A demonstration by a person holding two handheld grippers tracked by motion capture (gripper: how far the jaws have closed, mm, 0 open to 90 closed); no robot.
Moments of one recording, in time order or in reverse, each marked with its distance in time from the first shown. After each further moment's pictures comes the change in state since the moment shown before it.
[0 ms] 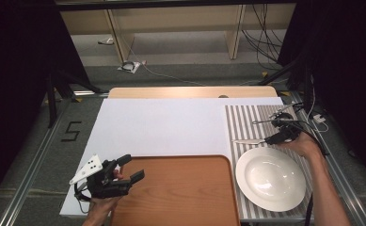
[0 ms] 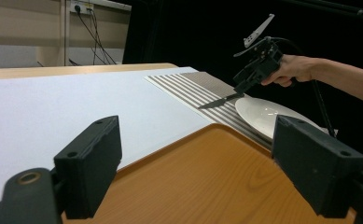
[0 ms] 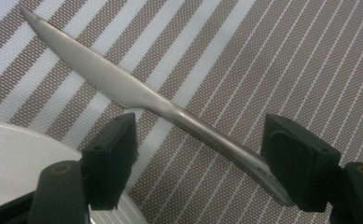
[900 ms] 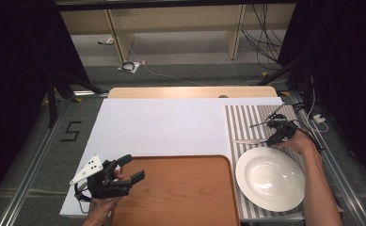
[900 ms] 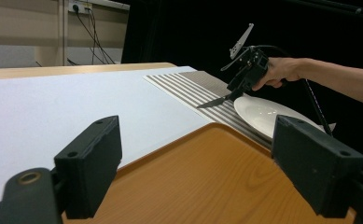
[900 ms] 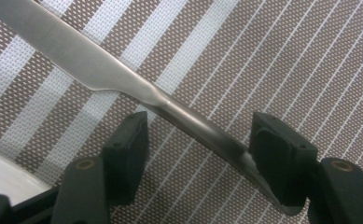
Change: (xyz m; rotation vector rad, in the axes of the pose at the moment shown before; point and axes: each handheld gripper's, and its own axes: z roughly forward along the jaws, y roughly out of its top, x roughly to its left) left arm 0.000 0.000 0.000 0.003 -0.002 0.003; right arm -0.007 0.008 0.029 0.151 -0.013 -0.053
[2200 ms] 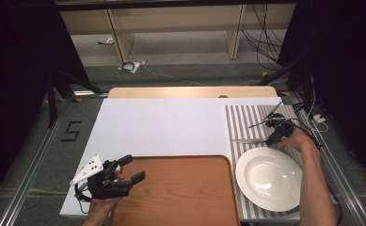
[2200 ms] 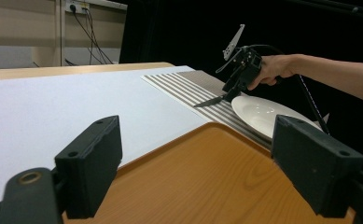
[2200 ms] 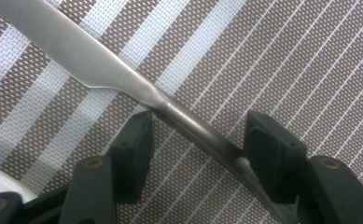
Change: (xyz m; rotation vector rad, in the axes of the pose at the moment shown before) left arm -0.001 0.000 0.000 0.003 -0.009 0.010; right arm -0.004 0.007 0.006 0.043 0.022 -0.046
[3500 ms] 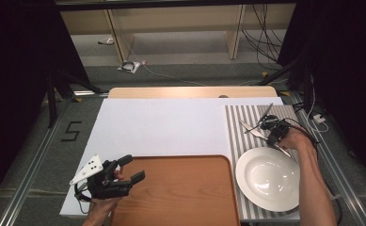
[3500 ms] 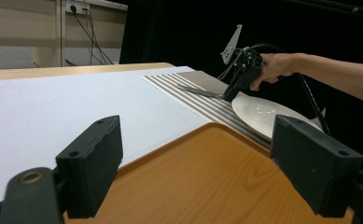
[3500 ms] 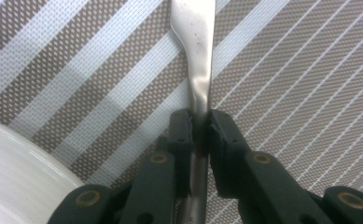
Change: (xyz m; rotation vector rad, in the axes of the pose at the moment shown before) left arm 0.000 0.000 0.000 -0.001 0.002 -0.003; right arm 0.017 0.009 -0.006 0.064 -0.028 -0.118
